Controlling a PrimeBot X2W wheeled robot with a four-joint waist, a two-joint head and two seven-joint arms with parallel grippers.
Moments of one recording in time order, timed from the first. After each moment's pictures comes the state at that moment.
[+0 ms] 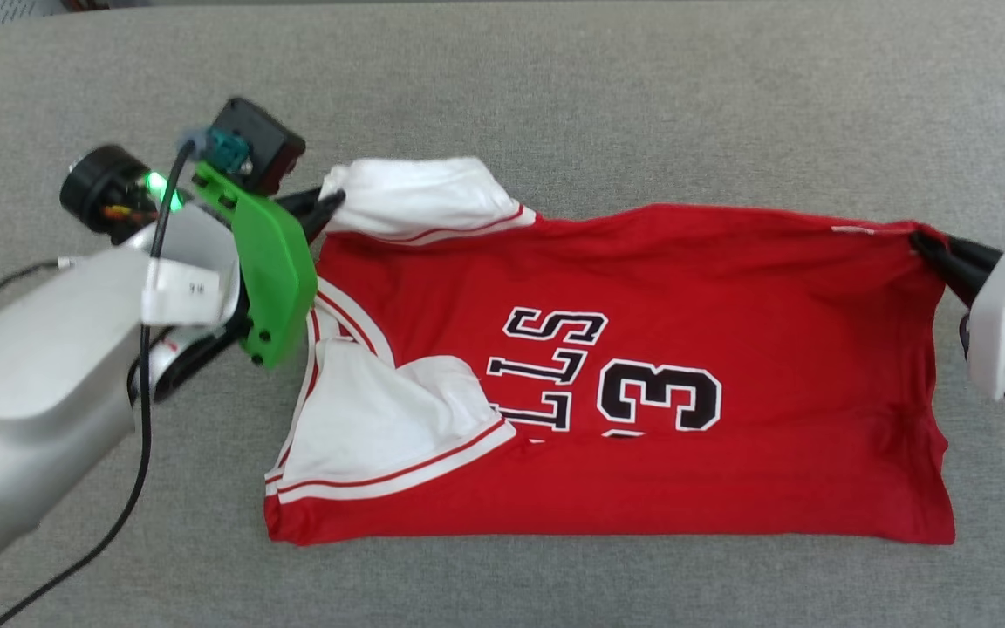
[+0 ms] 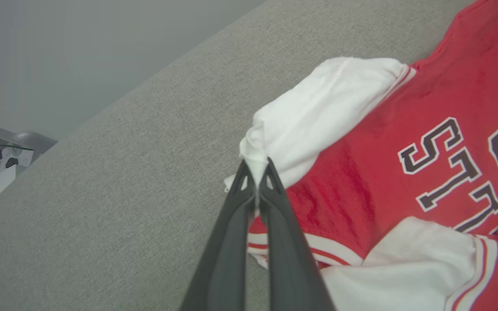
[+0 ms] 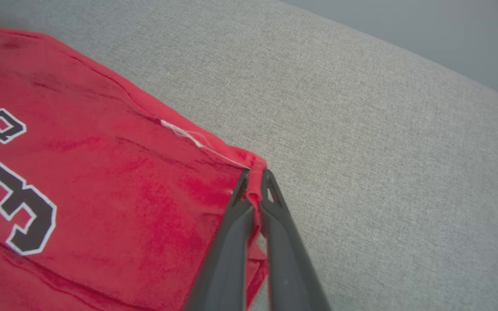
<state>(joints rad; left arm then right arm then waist) -1.11 0.75 -1.23 0.26 -0.98 -0.04 0.20 -0.65 -0.76 0.61 0.26 0.79 0.13 0.30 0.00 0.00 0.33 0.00</state>
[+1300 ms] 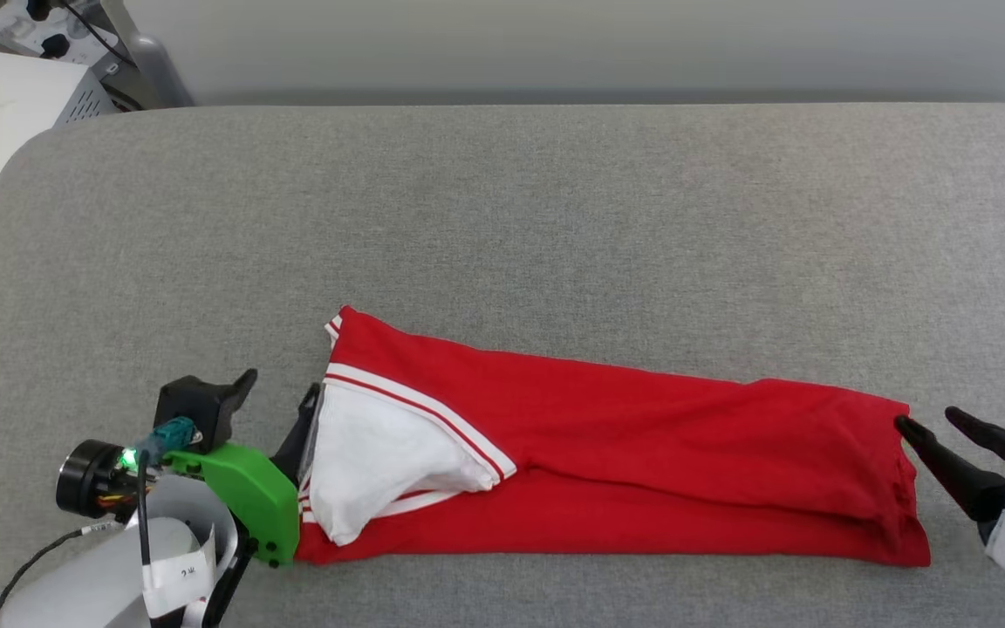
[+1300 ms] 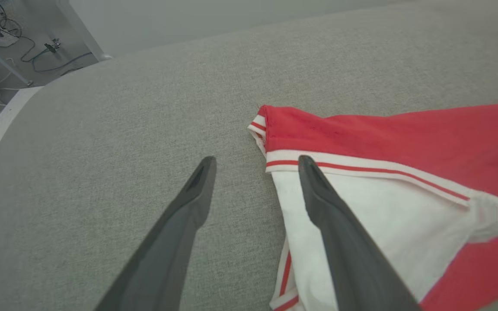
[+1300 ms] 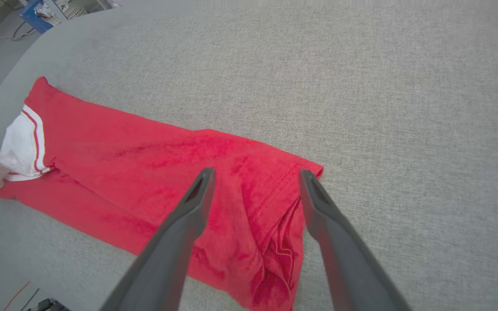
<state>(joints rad) -0.55 0.78 -1.12 0.15 -1.04 0.33 -0.22 -0.06 -0.69 0.25 0.00 0.92 0.13 0.30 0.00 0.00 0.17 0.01</state>
